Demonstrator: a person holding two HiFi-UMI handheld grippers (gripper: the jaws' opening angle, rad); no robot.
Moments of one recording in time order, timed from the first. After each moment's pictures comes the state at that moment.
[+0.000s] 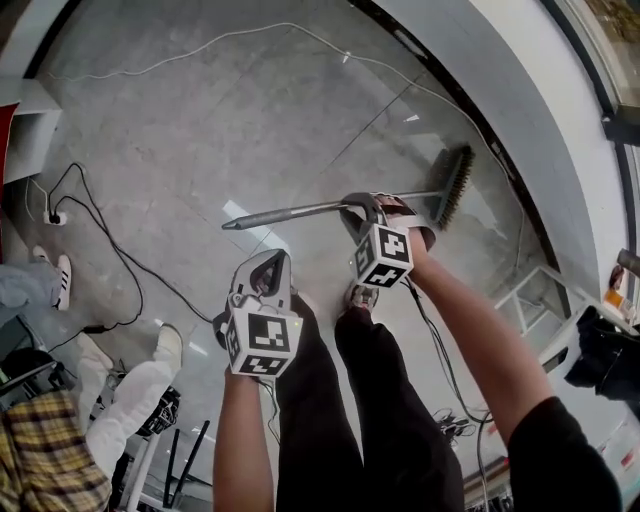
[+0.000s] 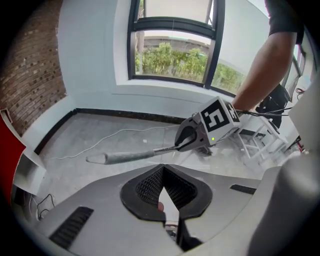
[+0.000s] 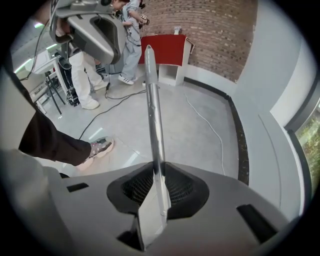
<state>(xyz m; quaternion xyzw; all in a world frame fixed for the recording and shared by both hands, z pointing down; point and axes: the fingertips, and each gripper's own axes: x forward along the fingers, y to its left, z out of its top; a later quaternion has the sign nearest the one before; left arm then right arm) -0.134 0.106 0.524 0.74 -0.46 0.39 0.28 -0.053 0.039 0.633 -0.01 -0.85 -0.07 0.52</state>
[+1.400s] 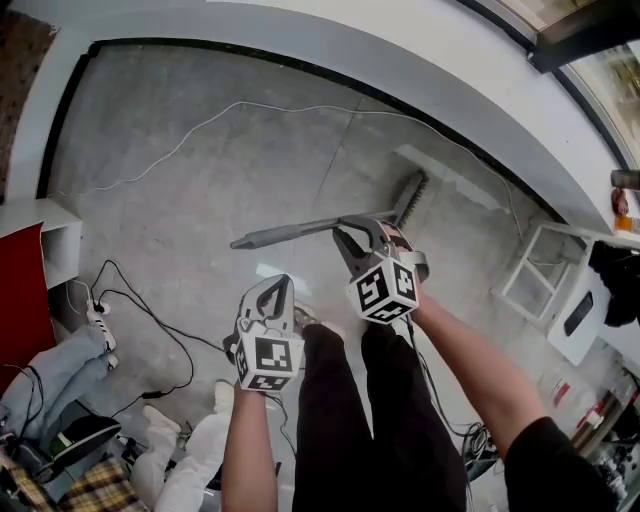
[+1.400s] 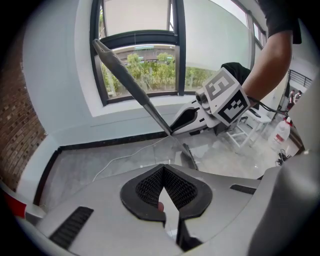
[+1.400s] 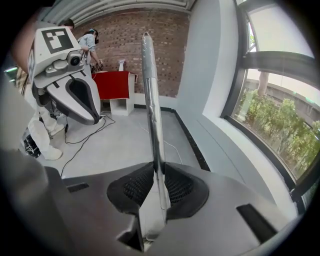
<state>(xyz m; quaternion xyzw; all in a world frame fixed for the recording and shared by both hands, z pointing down) -0.083 0.068 0.439 0.82 -0.37 0.42 0.15 0.001 -0.010 0.470 0.28 -0.88 0.02 0.38</state>
